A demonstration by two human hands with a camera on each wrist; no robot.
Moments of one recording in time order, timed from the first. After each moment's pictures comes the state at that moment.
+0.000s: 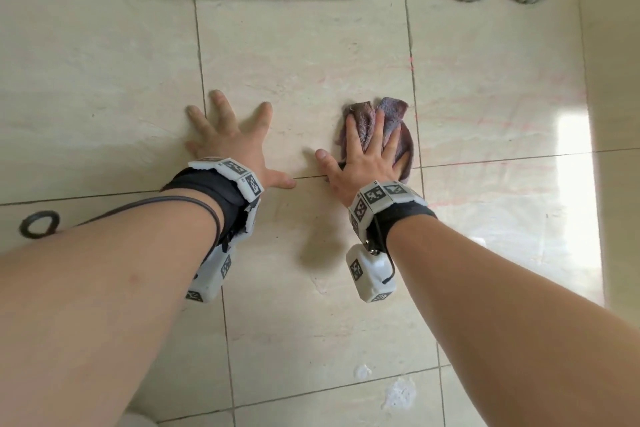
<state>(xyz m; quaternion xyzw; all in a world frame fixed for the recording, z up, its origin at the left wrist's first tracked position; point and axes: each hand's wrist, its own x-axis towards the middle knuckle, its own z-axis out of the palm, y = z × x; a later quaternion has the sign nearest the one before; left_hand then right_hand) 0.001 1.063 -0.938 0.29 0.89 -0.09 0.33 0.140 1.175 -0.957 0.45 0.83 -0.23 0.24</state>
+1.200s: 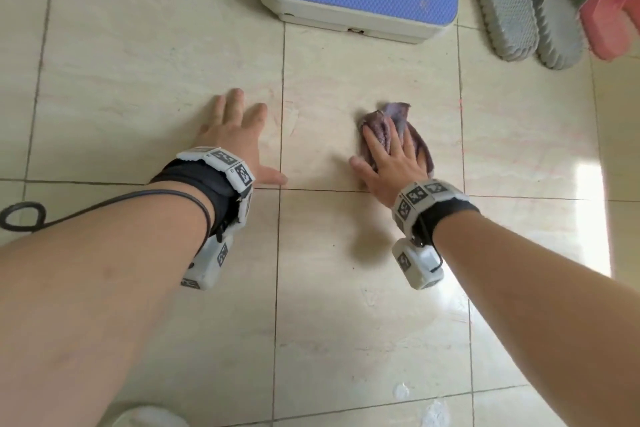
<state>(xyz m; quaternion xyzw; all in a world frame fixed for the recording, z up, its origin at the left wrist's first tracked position) -0.079 0.982 -0.942 0.34 0.88 -0.01 0.33 0.098 1.166 -0.945 0.34 0.88 -0.17 0.28</state>
